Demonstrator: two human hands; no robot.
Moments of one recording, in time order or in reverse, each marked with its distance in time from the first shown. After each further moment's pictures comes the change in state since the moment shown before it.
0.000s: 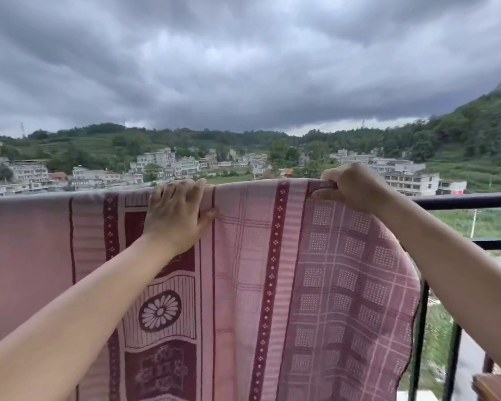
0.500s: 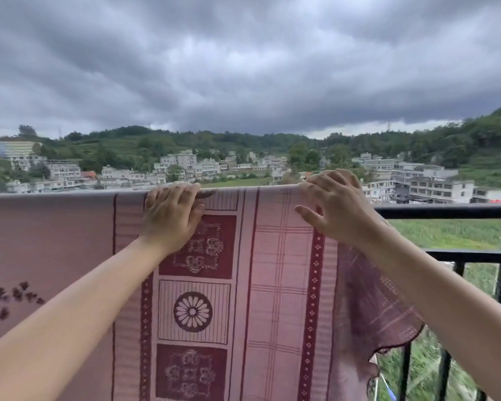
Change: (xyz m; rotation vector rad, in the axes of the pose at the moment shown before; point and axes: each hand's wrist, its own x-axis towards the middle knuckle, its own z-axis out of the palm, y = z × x) left_hand -0.020 -0.049 0.001 -0.053 0.077 -0.070; right_hand -0.006 -0.074 0.018 -0.111 0.146 -0.101
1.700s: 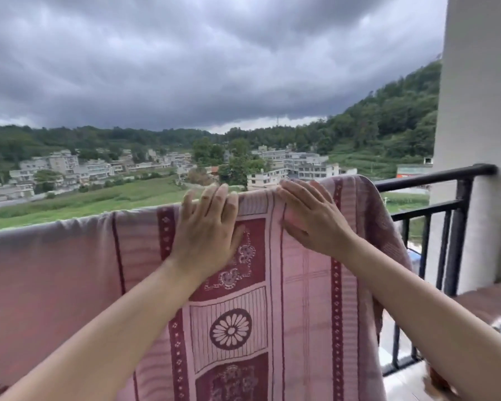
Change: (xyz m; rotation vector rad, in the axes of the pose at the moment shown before) left_hand 0.009 -0.049 0.020 -0.132 0.283 0.469; right_hand 0.035 -0.104 0.049 -0.184 0.087 0.112
